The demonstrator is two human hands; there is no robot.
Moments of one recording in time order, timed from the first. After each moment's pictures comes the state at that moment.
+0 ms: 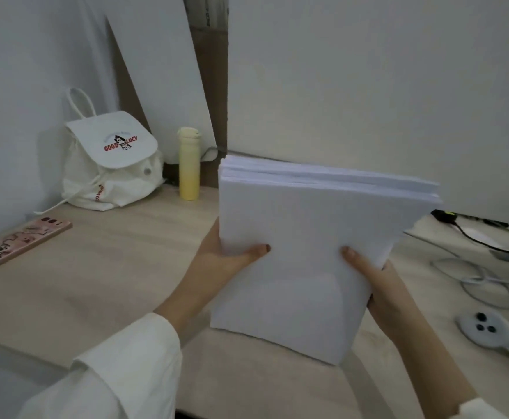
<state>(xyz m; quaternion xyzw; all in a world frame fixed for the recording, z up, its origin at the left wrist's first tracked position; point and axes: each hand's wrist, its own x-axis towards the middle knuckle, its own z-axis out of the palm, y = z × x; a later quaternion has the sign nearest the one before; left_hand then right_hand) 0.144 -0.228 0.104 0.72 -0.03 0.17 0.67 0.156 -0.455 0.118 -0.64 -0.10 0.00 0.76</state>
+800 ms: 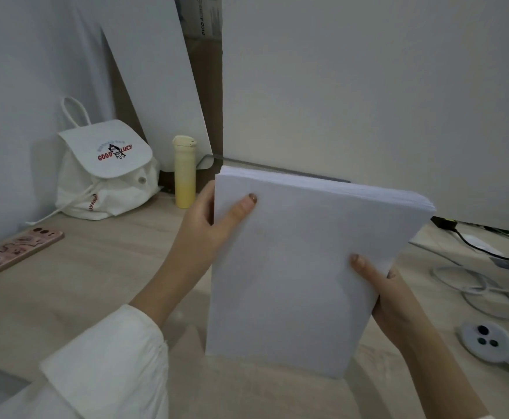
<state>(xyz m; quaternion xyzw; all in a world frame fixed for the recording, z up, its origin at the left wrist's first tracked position) 0.144 -0.232 0.163 0.67 -0.10 0.23 0.70 0.164 -0.469 0.127 -0.62 -0.12 0.02 0.77</state>
